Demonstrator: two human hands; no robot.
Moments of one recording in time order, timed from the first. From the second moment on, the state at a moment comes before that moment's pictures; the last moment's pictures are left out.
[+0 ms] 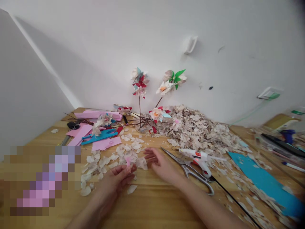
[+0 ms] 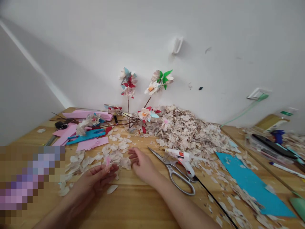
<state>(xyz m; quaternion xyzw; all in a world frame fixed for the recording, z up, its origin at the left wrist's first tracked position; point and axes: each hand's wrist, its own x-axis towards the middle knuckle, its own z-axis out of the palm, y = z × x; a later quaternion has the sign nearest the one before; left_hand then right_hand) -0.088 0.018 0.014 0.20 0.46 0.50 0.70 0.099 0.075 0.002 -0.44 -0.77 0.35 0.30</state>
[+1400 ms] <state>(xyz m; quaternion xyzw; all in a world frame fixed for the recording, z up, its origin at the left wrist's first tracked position) -0.097 0.023 0.003 0.29 0.56 0.50 0.59 0.098 0.051 0.020 -0.41 -0.83 0.32 0.19</state>
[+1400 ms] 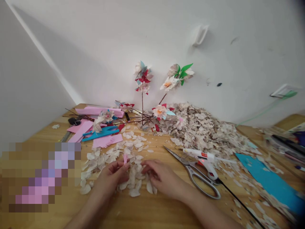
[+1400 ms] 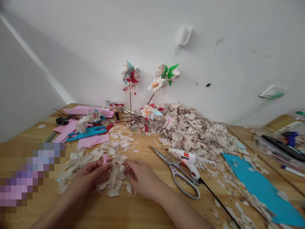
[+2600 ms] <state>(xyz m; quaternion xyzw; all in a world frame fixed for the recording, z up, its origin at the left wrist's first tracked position) -0.095 0.021 0.012 0.31 0.56 0.59 0.48 0.087 0.057 0.013 -0.39 -0.90 0.14 0.15</state>
